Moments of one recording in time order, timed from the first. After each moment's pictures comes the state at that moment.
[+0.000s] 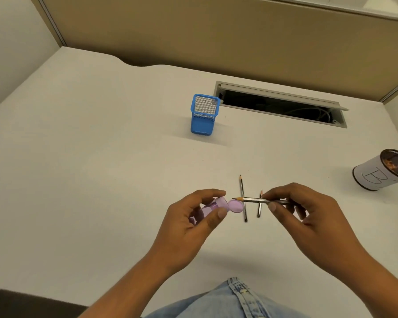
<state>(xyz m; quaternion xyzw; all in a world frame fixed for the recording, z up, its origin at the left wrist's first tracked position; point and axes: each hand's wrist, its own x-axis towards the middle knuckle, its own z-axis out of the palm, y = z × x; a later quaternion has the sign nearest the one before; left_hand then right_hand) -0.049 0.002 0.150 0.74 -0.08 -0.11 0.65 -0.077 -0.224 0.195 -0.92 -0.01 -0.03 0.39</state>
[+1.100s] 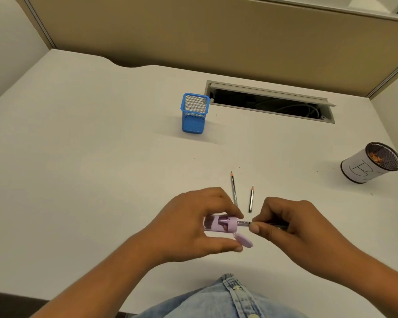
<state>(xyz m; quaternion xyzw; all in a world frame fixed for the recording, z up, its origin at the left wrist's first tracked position) -0.036 -0.009 0.186 0.84 -0.35 -0.16 0.38 -0.094 -0.228 0.205 -0.92 -0.04 0.11 0.37</state>
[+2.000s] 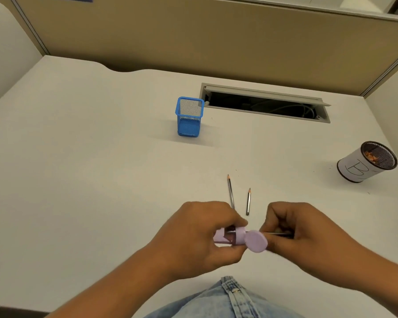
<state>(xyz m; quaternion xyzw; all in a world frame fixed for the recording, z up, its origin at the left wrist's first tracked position) -0.046 -0.022 0.194 0.83 -0.38 -0.08 0.40 -0.093 -0.231 0.224 -0.87 0.04 0.19 0.45</state>
